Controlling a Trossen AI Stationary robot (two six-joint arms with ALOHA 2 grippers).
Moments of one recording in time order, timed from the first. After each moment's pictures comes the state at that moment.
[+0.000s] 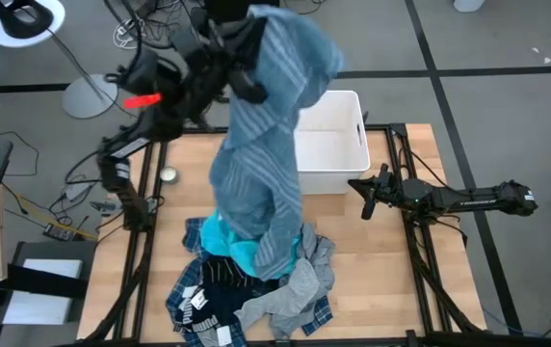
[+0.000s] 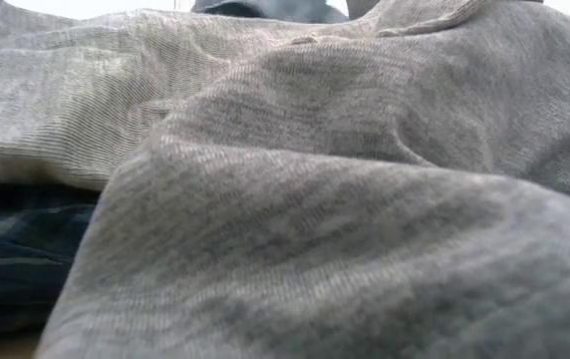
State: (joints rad) left arm 0.14 1.77 2.36 0.18 -0.26 0.25; right arm -0.02 0.24 0.01 0.08 0.45 0.18
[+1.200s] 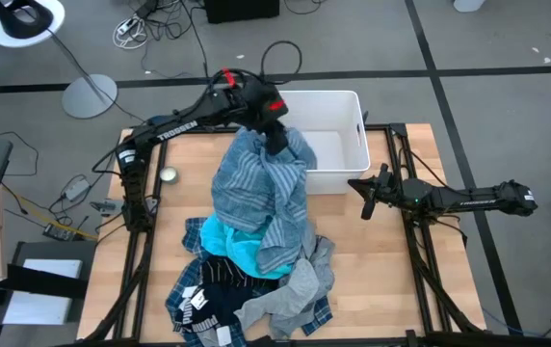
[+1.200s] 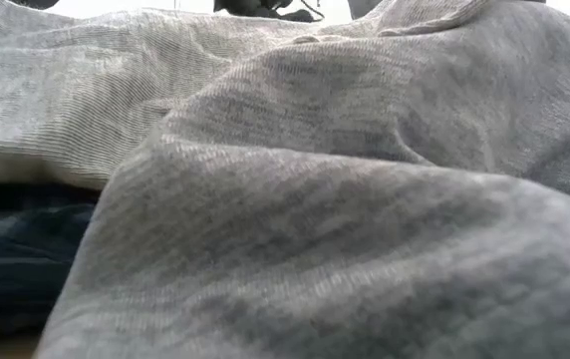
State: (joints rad) left arm 0.44 1.88 1.97 -0.89 0.07 0.02; right arm -0.02 0.24 0.01 0.08 0.45 0.18
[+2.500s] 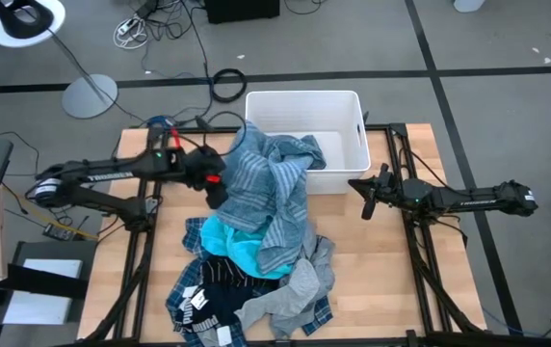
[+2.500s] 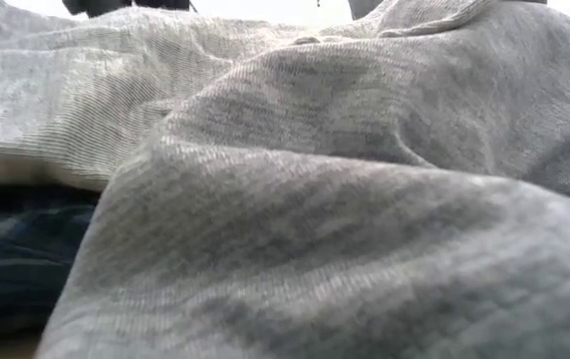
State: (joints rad) left arm 0.26 1.15 0.90 -0.72 -0.10 -0.27; right arm -0.02 0.24 0.01 0.08 0.45 0.18
